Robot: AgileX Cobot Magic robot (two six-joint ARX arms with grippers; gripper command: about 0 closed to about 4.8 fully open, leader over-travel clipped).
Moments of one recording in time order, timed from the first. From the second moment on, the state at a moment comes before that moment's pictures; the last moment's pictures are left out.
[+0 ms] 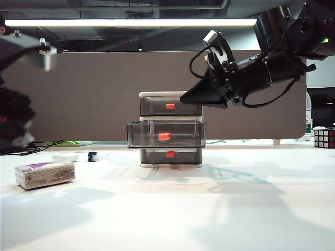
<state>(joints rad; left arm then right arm) -0.55 0.94 0.38 -0.06 -0.35 0.20 0.29 1.79 1.03 0.41 -0.78 0.08</state>
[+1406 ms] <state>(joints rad) -0.09 1.55 0.51 0.34 0.48 0.37 0.28 1.79 1.03 0.38 -0.81 0.08</state>
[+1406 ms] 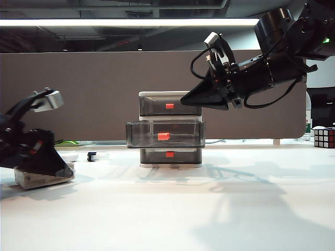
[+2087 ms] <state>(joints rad) -0.10 1.55 0.52 0.29 0.47 0.37 0.28 1.79 1.03 0.38 -0.81 0.08</state>
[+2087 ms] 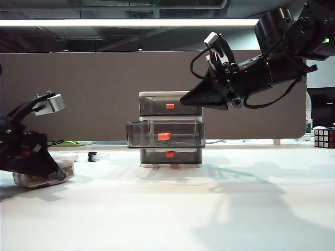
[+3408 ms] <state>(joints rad) -0.48 1.74 1.12 0.12 0.55 0.46 0.26 1.71 1.03 0.38 -0.81 0.08</state>
